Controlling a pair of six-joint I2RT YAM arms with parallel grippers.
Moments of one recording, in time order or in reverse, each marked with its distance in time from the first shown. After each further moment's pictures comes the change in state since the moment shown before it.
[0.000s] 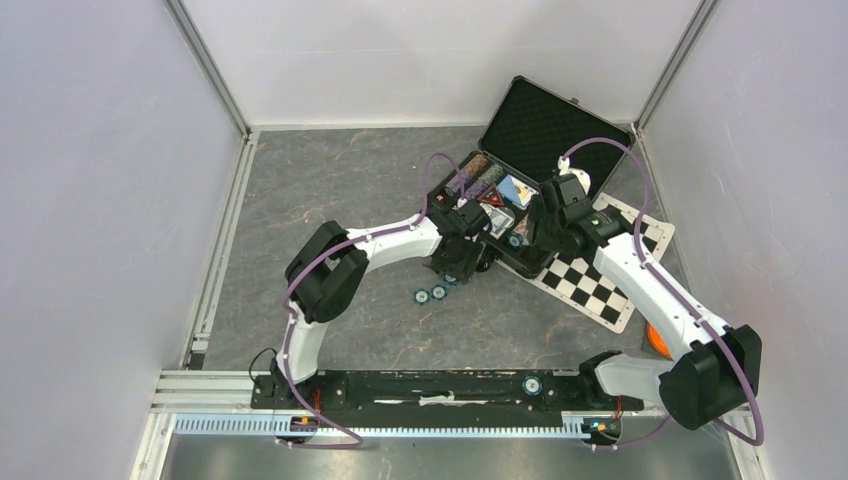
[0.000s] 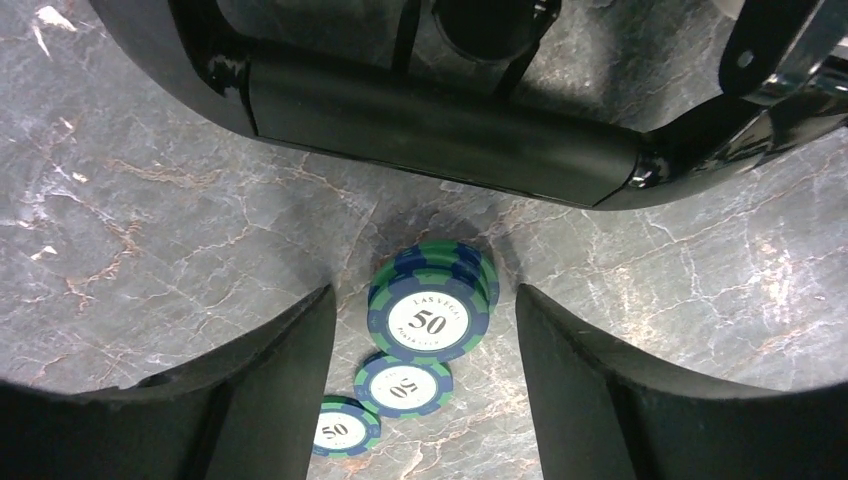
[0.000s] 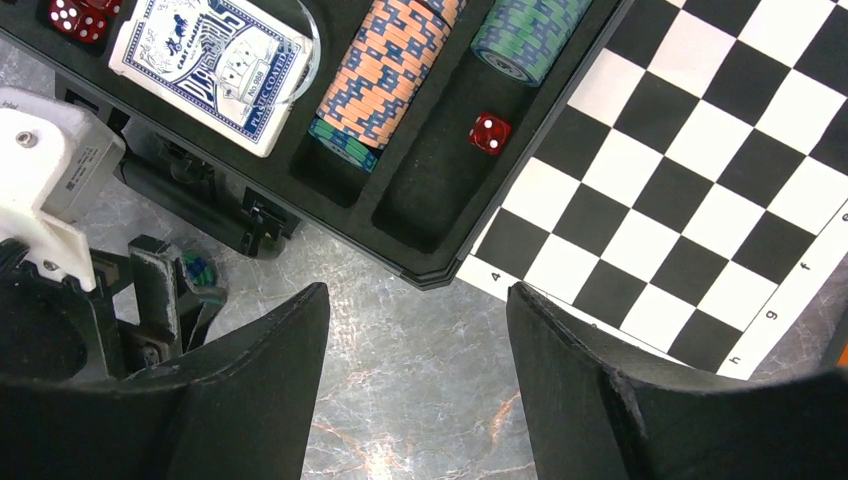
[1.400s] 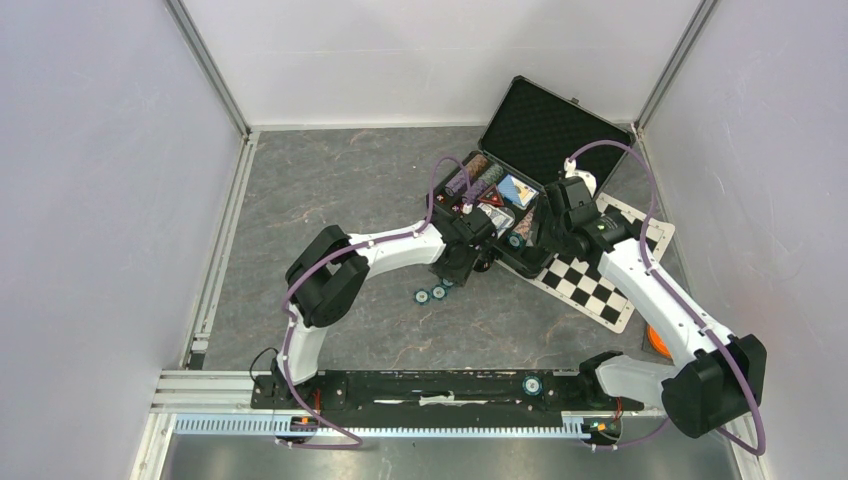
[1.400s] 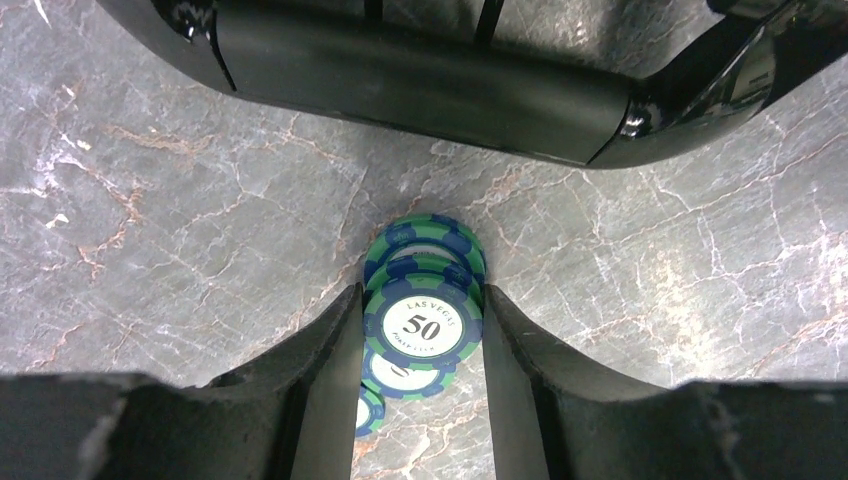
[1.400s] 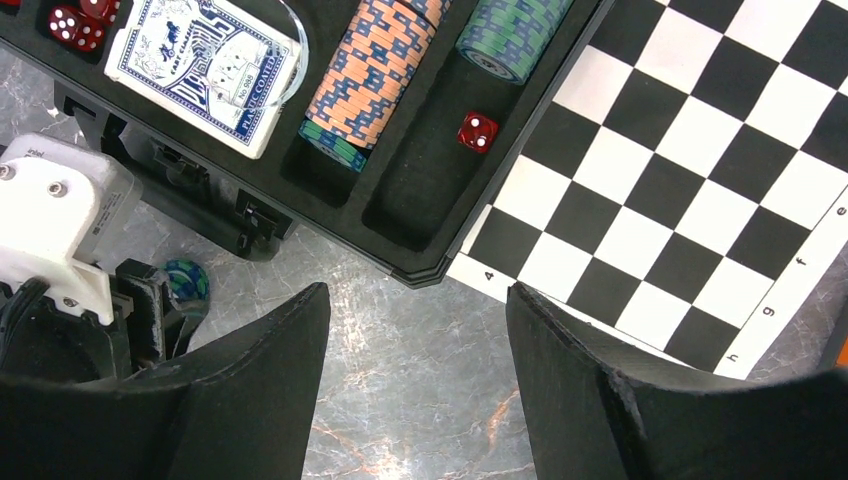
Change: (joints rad) left arm -0.050 -0.016 -0.021 -0.002 -0.082 0.021; right arm -0.018 -0.042 -0.029 0.006 -0.001 0.001
